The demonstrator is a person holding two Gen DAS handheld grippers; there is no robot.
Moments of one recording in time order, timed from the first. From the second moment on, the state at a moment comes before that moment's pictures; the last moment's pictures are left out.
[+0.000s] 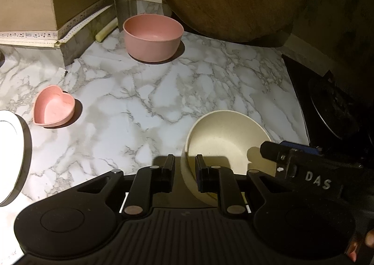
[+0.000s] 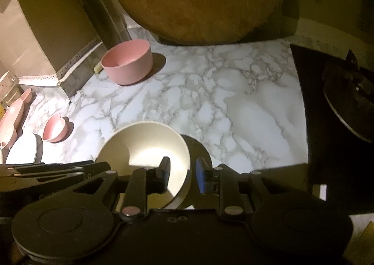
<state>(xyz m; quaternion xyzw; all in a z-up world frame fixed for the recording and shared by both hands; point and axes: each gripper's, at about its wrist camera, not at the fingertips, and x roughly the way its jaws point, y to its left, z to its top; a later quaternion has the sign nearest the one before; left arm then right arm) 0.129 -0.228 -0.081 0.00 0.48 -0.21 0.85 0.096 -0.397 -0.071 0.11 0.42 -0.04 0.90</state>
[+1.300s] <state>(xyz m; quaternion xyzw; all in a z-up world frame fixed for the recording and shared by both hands) 0.241 -0.194 -0.038 -0.04 0.41 -0.09 0.91 0.227 -0.392 -0.005 0.05 0.36 0.01 0.93</state>
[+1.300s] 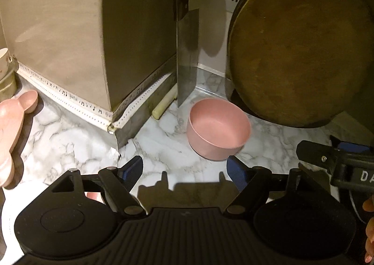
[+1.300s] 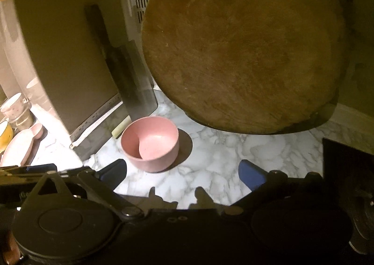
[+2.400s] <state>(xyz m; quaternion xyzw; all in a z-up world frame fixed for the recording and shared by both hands) 0.354 -0.214 -0.102 -0.06 0.47 -0.05 0.88 0.365 -0.380 -0.074 0.04 0.47 0.05 0.88</state>
